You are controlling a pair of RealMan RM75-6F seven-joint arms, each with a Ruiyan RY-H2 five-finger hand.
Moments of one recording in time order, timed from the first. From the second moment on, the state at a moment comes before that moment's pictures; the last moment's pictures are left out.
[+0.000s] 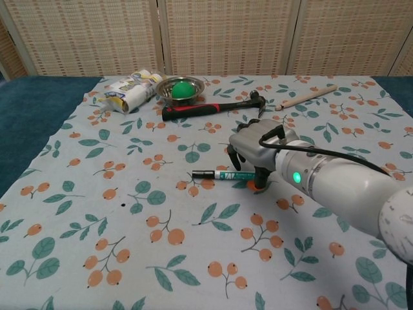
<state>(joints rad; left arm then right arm) -0.17 -1.18 -0.03 -1.55 1.50 1.41 0.07 0.91 -1.84 0.16 -1.41 -0.70 1.05 -1.07</state>
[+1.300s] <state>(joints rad) -0.17 -1.17 -0.02 -1.56 1.50 1.39 0.05 0.87 -1.88 0.08 -1.36 -0.86 1.08 -0.93</state>
